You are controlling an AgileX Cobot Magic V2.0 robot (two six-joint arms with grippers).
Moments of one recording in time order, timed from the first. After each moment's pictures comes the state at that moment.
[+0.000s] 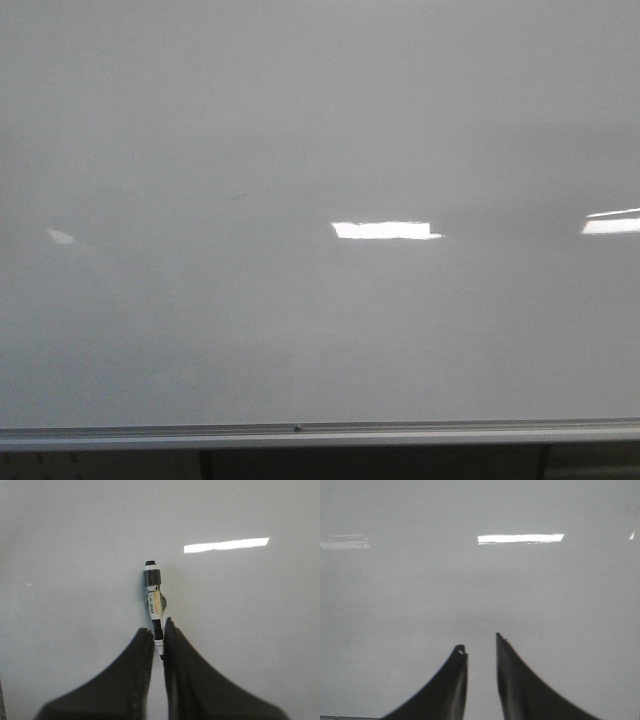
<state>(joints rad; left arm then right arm) 0.00 0.40 -0.36 0.04 0.27 0.03 0.00 0.34 -0.43 0.13 0.41 -0.03</state>
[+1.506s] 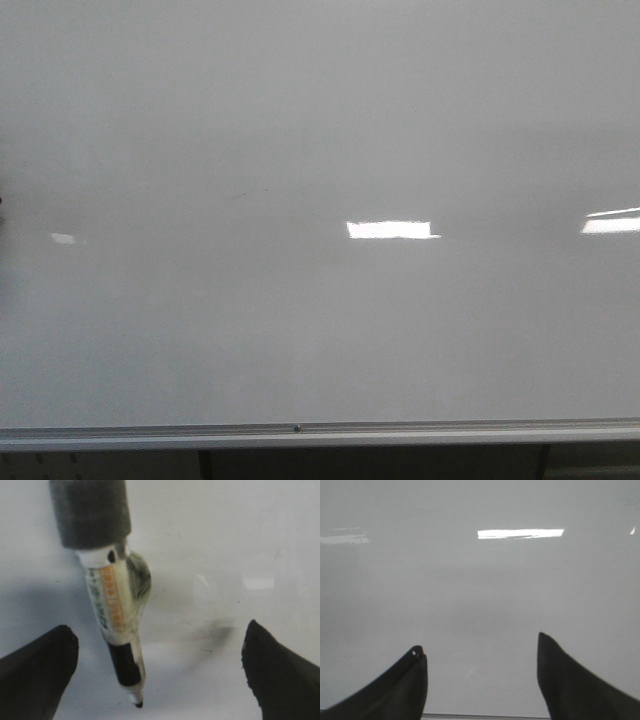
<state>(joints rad) 0.00 1.56 -0.79 -0.01 0.08 0.03 0.00 0.34 -0.43 0.13 0.43 -0.03</state>
